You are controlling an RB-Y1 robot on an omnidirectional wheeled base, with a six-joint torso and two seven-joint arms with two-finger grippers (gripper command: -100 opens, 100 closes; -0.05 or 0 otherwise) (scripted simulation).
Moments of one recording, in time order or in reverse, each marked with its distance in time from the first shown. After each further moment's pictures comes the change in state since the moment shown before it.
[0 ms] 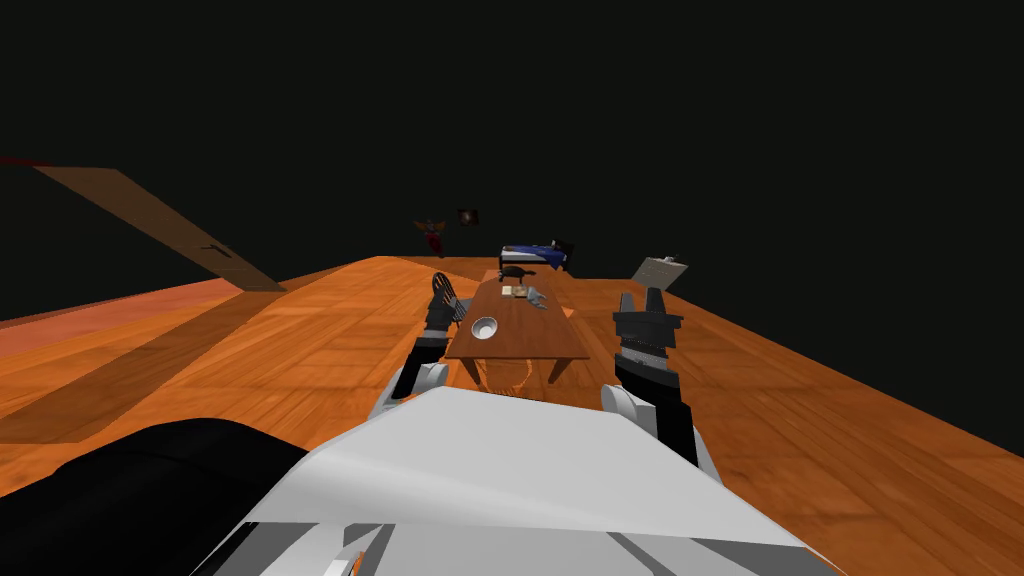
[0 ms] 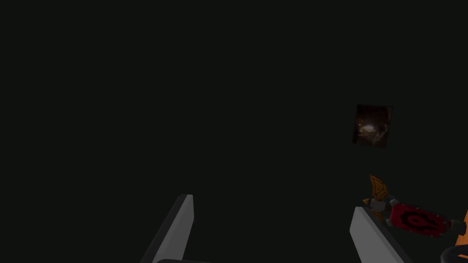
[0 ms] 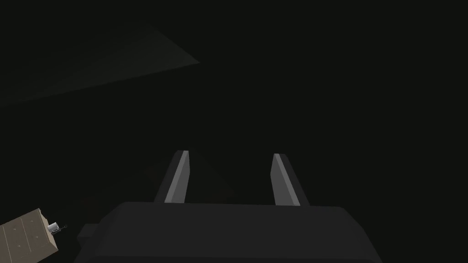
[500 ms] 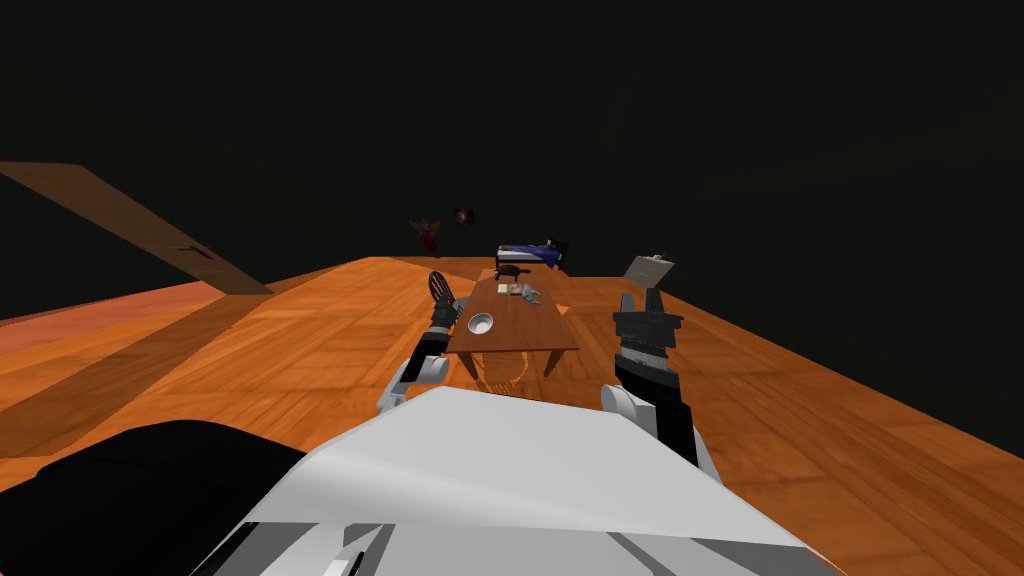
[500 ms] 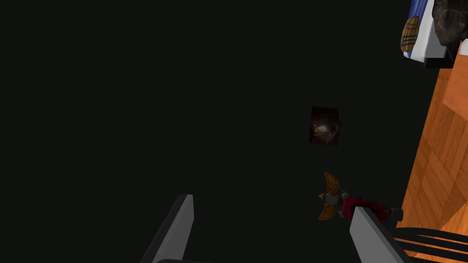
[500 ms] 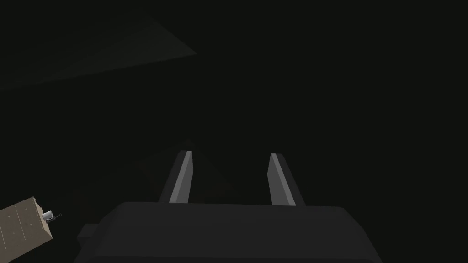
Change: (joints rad) left arm -0.084 0.023 0.046 0.121 0.014 0.113 0.051; right arm 0.000 0.000 0.000 0.000 0.000 0.000 0.000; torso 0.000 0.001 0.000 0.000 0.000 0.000
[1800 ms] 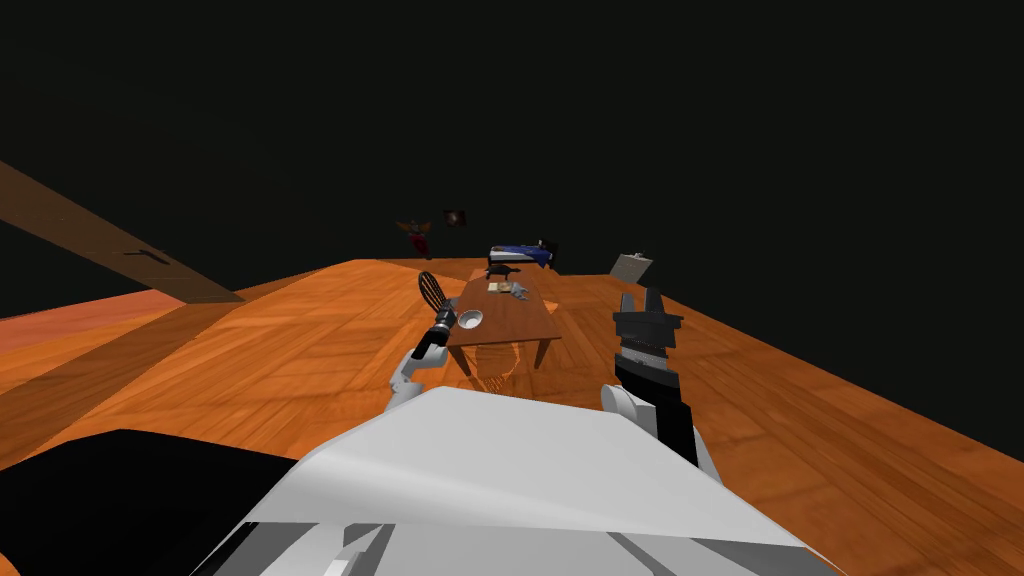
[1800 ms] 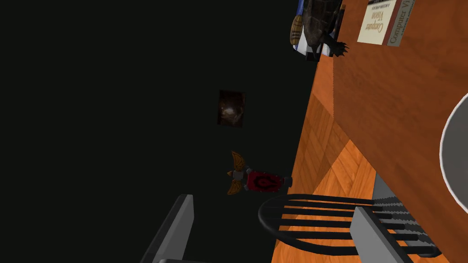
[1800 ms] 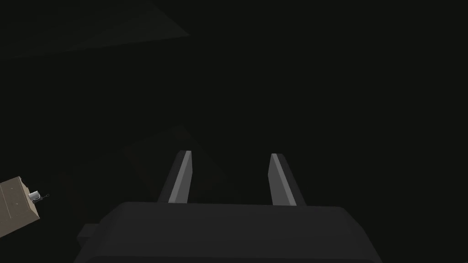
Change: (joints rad) left arm -0.189 0.052 0.113 0.311 0.048 0.254 0.120; right arm 0.000 0.000 0.000 0.000 0.000 0.000 0.000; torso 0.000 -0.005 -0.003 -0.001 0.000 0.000
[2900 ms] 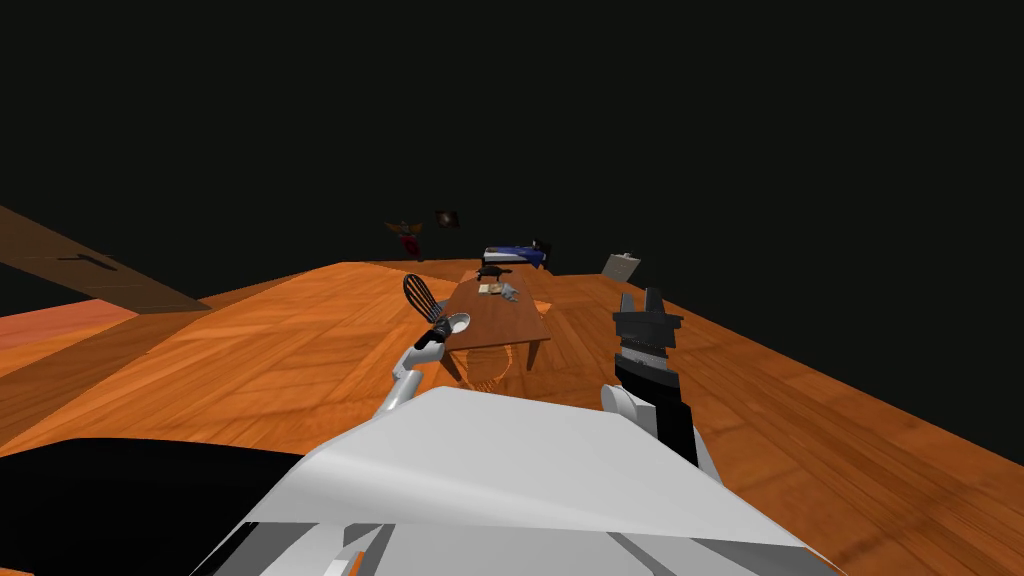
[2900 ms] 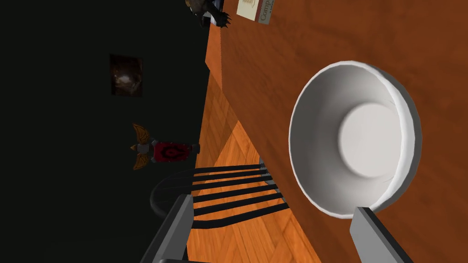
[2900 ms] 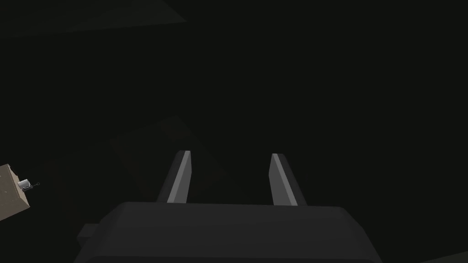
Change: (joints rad) left arm -0.143 0.073 0.079 0.333 0.043 0.244 0.079; right arm 0.000 0.000 0.000 0.000 0.000 0.000 0.000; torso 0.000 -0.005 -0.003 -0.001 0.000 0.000
